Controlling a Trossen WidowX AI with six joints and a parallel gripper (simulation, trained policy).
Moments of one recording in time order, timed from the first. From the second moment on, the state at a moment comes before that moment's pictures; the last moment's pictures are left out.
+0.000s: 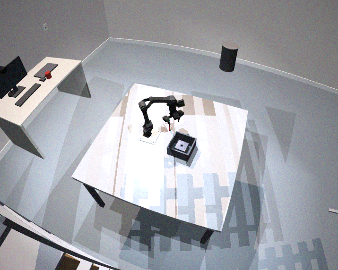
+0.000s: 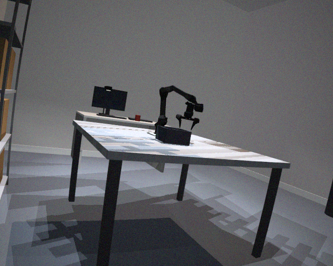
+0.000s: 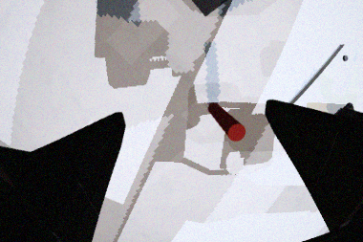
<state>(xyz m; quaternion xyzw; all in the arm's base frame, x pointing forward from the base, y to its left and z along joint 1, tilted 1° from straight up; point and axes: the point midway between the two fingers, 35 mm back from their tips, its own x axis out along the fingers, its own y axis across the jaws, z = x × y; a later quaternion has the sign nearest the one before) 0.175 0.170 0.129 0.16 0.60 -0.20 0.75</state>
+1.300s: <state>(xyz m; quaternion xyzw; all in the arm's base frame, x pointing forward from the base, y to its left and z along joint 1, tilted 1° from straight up) 0.167 0.158 0.052 0.21 0.62 -0.26 0.71</state>
